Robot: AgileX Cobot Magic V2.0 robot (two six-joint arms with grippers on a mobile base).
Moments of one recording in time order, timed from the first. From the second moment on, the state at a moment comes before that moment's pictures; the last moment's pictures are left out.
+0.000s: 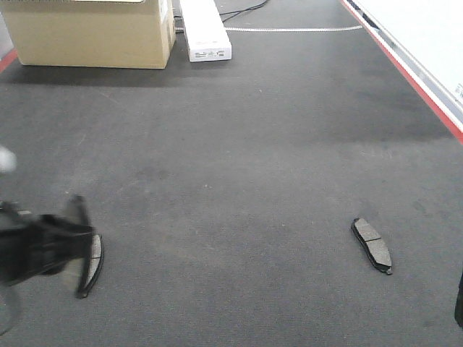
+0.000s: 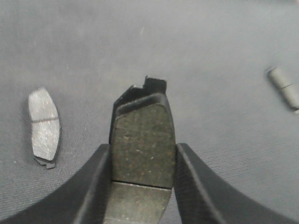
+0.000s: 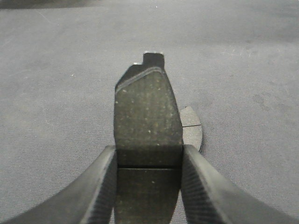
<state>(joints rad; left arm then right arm) -0.44 1.00 -0.76 -0.05 0.61 -0.37 0.32 0.36 -0.45 -0.16 0.60 0.28</state>
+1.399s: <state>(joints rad) -0.45 1.90 -1.19 -0.20 0.62 -0.33 0.32 0.36 -0.45 -0.16 0.60 0.28</state>
